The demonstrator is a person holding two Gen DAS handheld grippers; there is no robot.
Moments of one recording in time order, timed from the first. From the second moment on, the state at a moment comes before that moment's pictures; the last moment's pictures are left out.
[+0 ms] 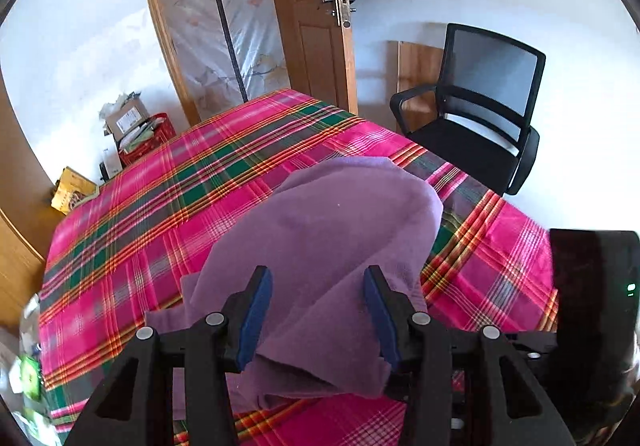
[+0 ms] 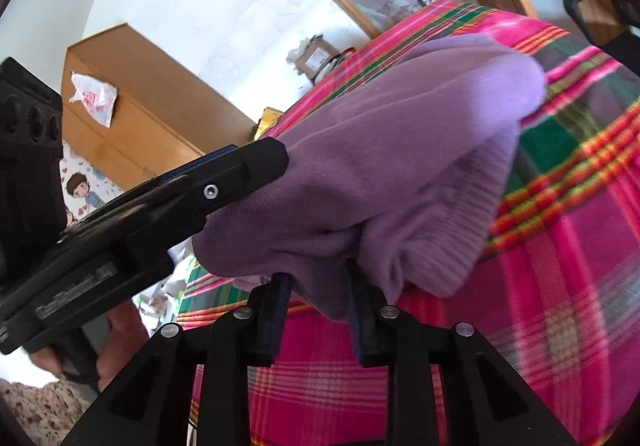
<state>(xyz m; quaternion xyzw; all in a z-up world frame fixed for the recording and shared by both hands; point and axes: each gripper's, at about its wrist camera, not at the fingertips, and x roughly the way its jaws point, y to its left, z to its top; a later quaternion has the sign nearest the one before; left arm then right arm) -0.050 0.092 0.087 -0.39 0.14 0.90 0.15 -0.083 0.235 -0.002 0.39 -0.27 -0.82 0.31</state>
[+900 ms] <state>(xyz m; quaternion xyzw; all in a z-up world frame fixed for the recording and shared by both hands) -0.079 0.128 0.057 -0.47 0.18 0.84 0.22 -0.060 0.287 -0.010 0.39 -0.28 -0.84 0.24</state>
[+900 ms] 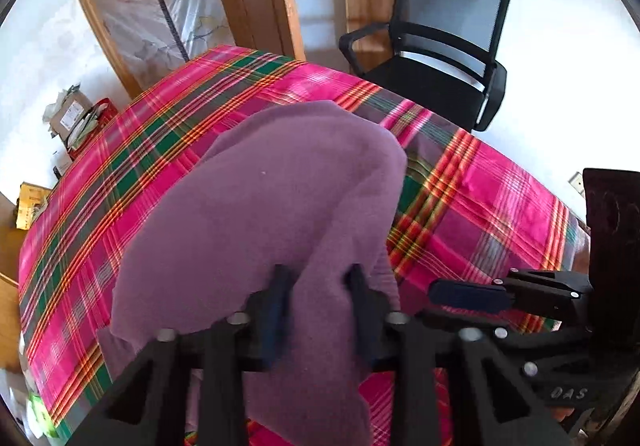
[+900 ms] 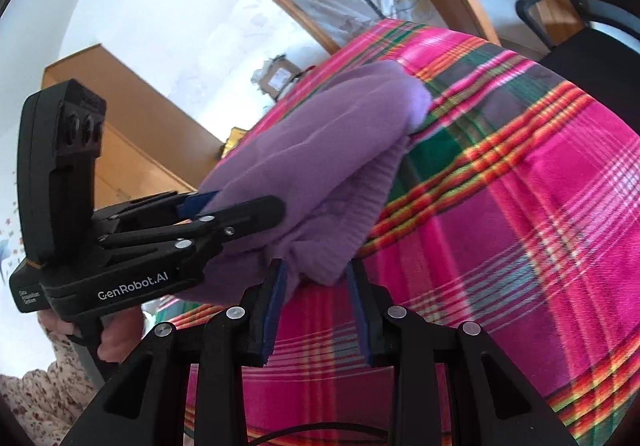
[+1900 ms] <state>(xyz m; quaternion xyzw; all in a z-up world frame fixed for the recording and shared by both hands) -0.110 -0.032 0.068 -0.46 -0.09 0.88 0.11 -0.113 0.237 -0.005 0.40 -0.29 -0.83 0.25</state>
